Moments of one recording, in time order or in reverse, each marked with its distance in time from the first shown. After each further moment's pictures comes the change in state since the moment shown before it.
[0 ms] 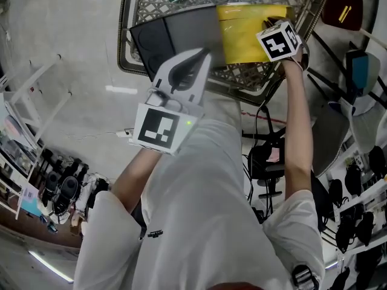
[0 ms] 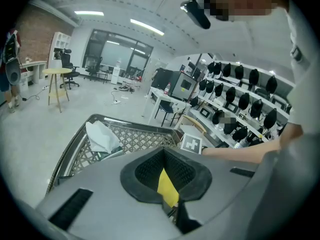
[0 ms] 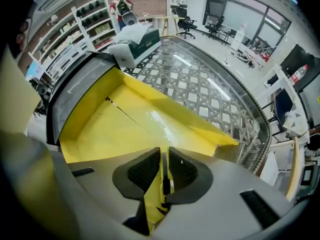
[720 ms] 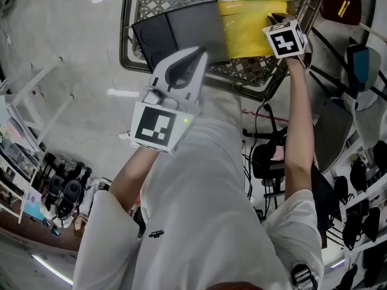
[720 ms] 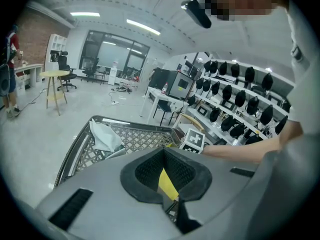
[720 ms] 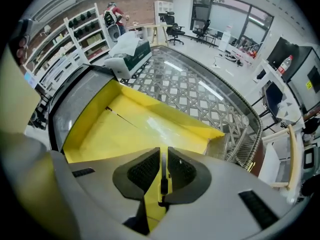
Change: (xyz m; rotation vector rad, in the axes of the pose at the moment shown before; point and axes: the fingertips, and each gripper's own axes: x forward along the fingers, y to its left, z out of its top) left arm -0.019 0.002 -0.008 0.036 0.006 -0.016; right arm -0.015 -0.005 0.000 0.111 -0.089 -0.040
